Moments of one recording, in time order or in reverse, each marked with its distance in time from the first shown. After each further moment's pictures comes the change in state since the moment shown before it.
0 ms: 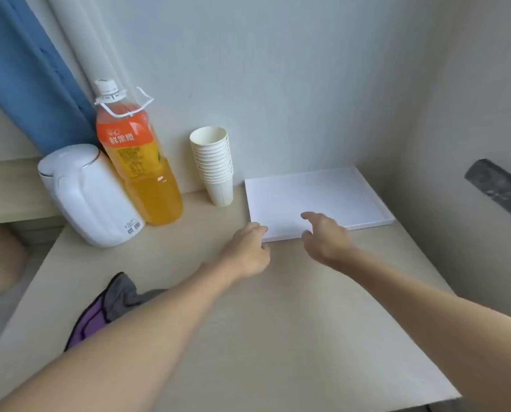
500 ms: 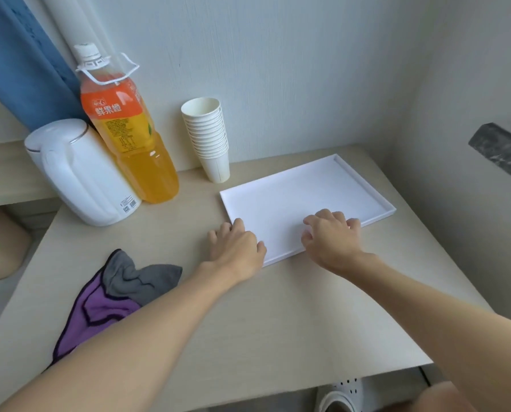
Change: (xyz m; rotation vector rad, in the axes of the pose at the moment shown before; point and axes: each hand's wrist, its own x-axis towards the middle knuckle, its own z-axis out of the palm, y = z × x) left_hand -0.030 -0.007 0.031 0.450 0.008 -0.141; right_hand -0.030 0.024 0.033 -0.327 0.040 -0.022
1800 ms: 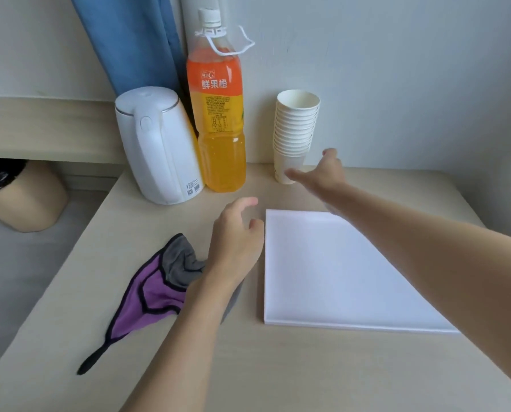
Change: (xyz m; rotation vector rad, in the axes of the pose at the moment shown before) left_hand -0.030 -0.110 -0.021 -1.114 0.447 -0.187; right_hand 0.128 -0.158 -0.024 0.718 0.074 0.081
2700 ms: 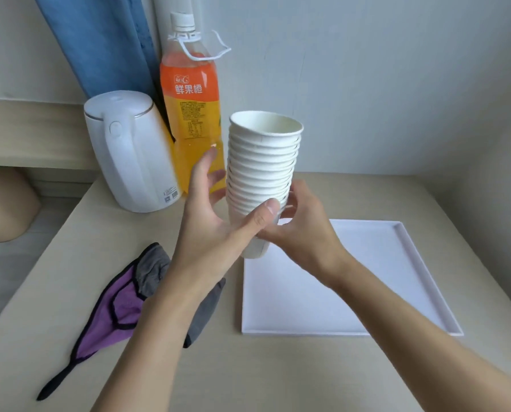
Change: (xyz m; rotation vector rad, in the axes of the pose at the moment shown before) left_hand -0.013 0.027 -0.017 -0.421 -0.014 0.260; right_hand -0.119 -0.002 -0.020 0.336 -0.173 -0.340
